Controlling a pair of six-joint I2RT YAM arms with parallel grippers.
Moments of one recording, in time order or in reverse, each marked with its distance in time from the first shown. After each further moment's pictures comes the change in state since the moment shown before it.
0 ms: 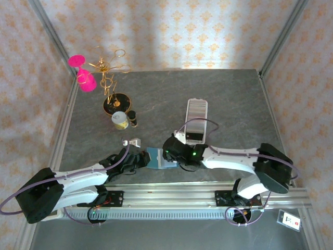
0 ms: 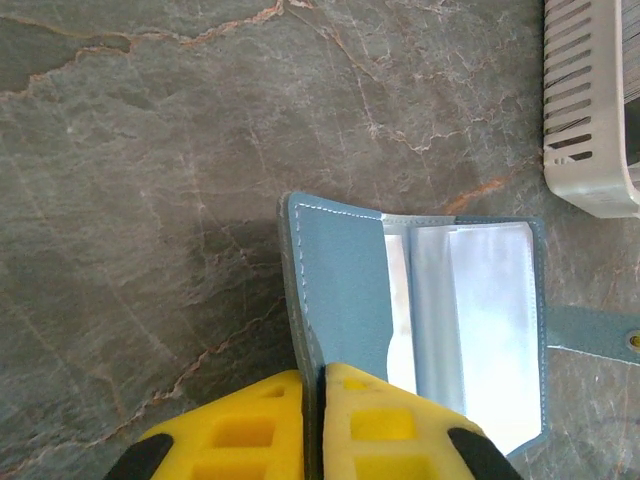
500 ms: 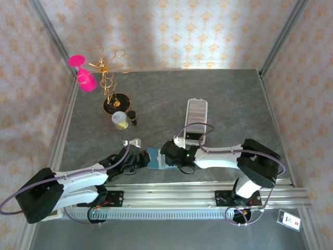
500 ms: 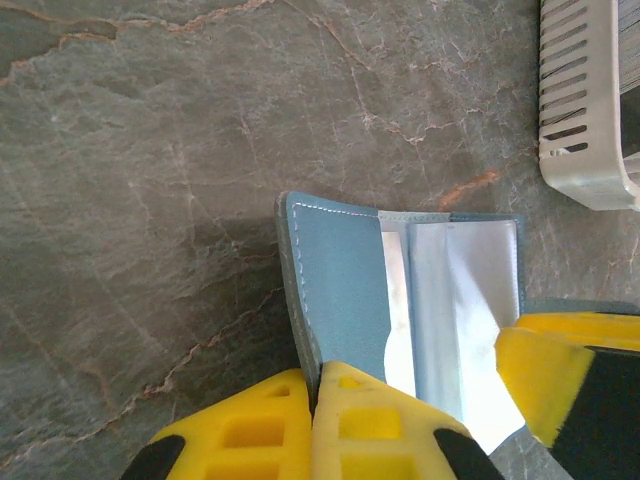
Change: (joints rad) left arm 0.000 0.000 0.000 0.000 0.016 0.000; right arm 0.000 0.121 -0.016 -0.007 -0.004 0.035
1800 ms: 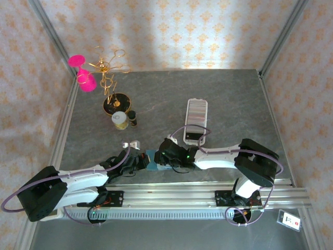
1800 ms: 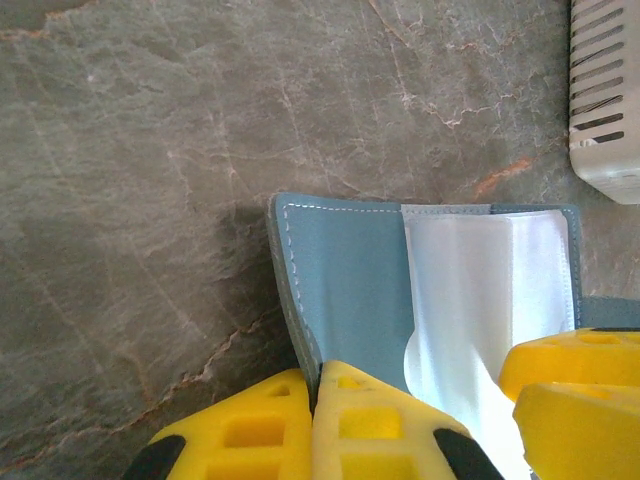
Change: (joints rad) left arm 0.000 0.029 -0.053 0.080 0.000 -0.011; right arm 0.000 0.010 -0.039 0.314 -0.195 0.049
